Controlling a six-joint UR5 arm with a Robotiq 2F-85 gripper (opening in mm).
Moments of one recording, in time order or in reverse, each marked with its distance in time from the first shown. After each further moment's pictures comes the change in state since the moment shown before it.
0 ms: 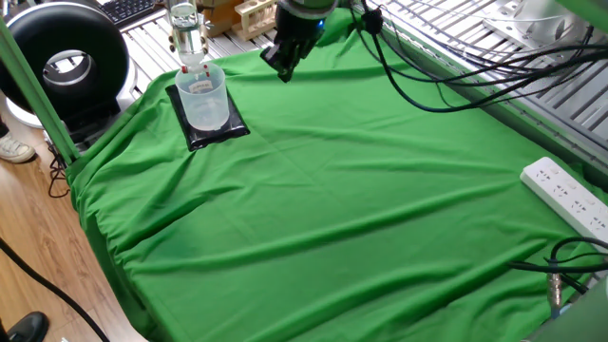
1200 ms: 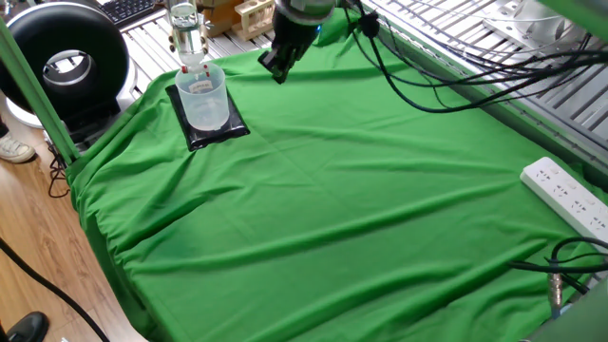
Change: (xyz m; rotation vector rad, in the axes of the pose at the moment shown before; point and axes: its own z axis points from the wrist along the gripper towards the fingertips) arm -0.050 0.015 0.047 -0.011 -0.245 -0.087
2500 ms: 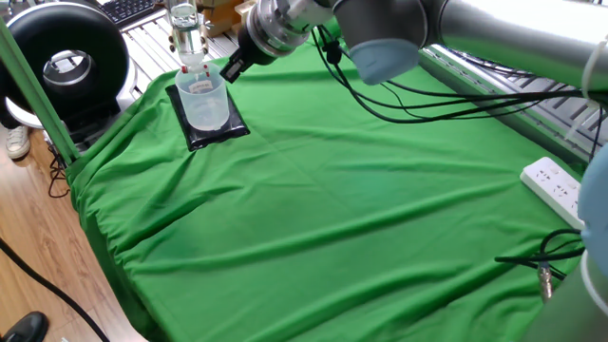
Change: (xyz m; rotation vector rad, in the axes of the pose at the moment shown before) arm -0.035 0.014 0.029 -0.051 -0.164 -0.138
